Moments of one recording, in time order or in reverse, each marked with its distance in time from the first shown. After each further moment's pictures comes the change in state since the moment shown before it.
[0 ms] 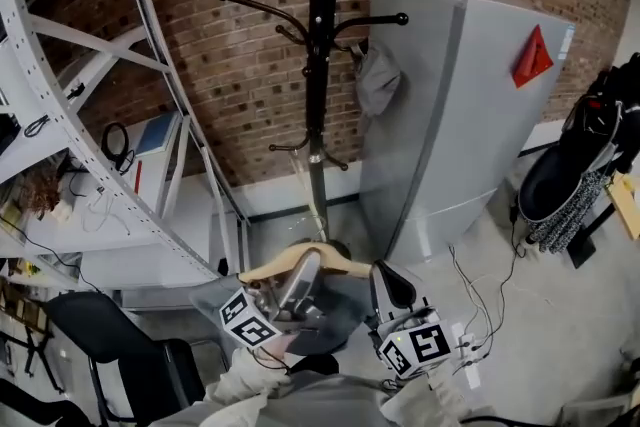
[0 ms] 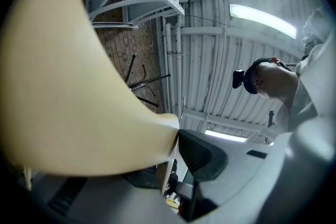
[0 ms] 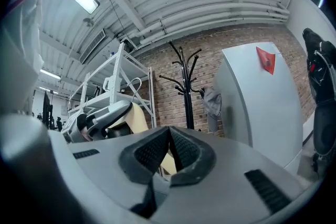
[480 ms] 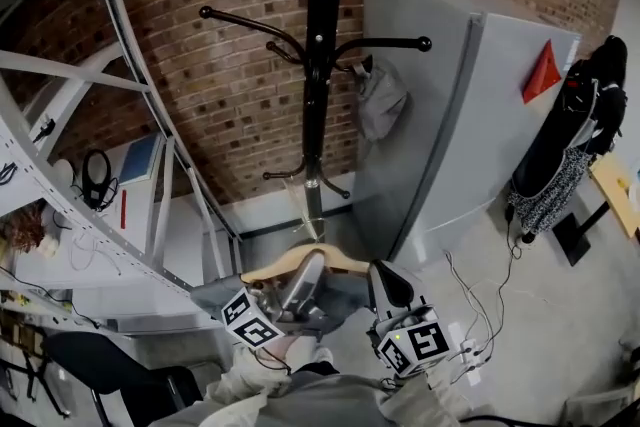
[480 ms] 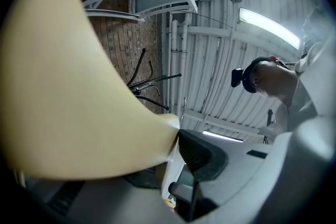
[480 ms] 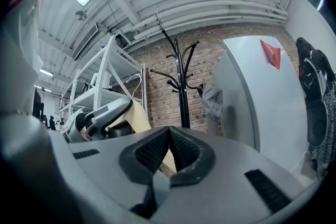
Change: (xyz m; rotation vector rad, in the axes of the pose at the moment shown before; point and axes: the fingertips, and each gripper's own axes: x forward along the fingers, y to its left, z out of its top) left arm 0.048 0.083 0.030 -0.044 0.021 -0.059; right arm 0.097 -0.028 0.001 0.006 0.008 -0.054
